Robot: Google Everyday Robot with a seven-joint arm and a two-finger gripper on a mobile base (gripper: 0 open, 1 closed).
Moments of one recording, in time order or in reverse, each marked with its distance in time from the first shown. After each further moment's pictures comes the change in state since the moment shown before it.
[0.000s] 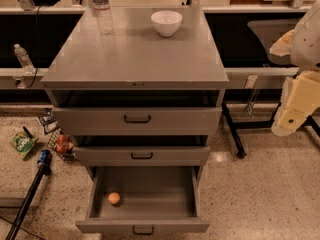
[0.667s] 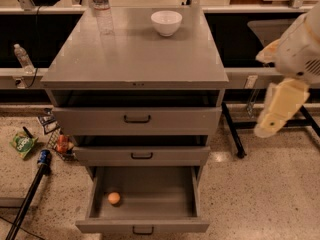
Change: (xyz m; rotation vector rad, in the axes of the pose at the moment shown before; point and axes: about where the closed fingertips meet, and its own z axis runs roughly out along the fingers) arm -0.014 -0.004 0.030 -0.021 -0.078 0.001
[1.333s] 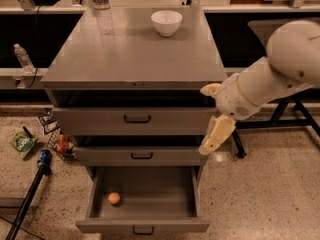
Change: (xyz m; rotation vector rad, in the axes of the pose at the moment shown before) arm -0.050 0.001 0.155 -0.109 -0.303 -0.083
